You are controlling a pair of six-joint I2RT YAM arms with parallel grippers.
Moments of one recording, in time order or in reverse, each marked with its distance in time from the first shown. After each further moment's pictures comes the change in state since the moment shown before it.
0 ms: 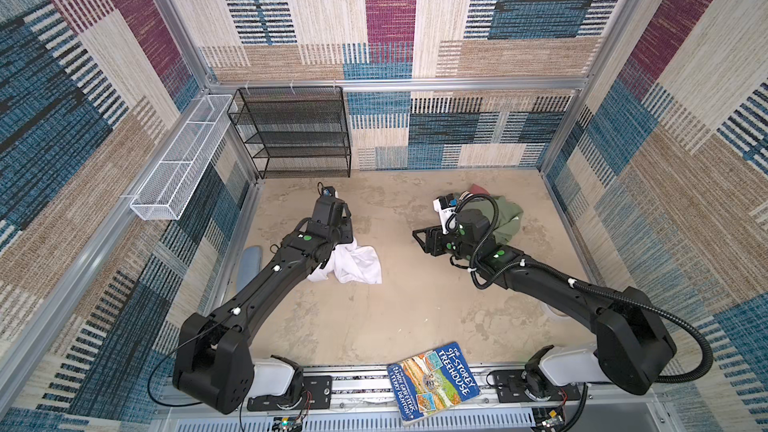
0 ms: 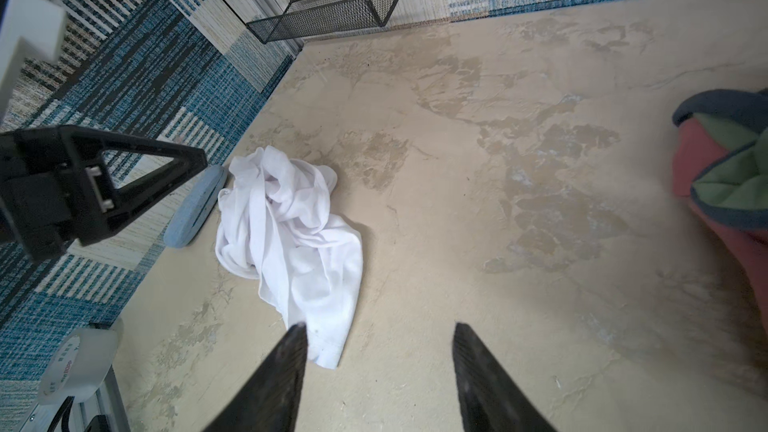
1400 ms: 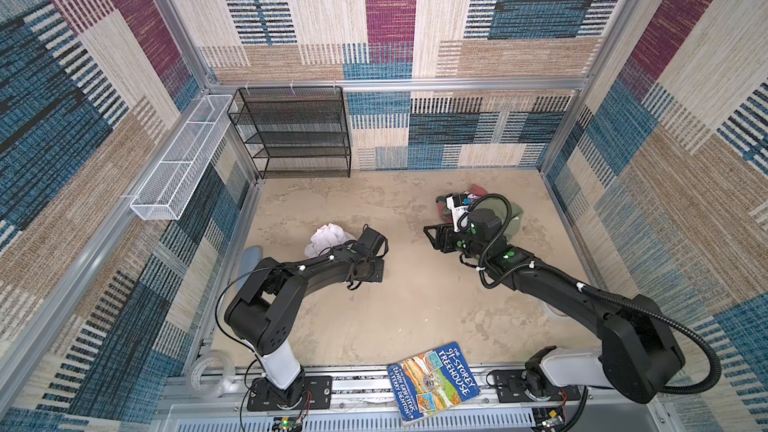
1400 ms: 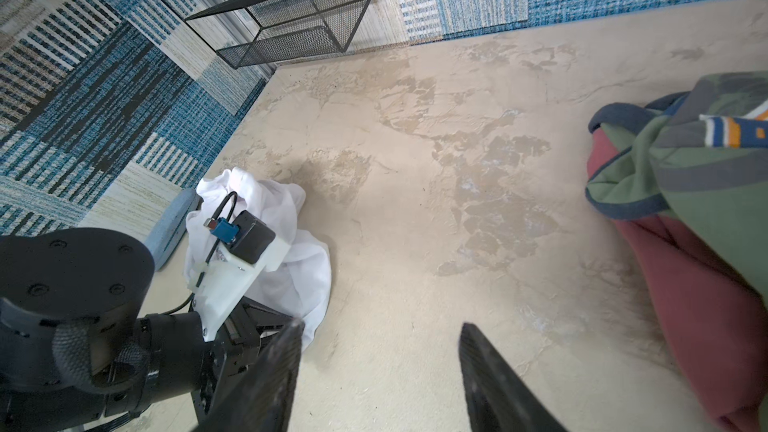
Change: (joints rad) left arm -0.190 0.367 -0.096 0.046 0.144 -0.082; right arm -0.078 -0.041 -0.044 0.017 0.004 -0.014
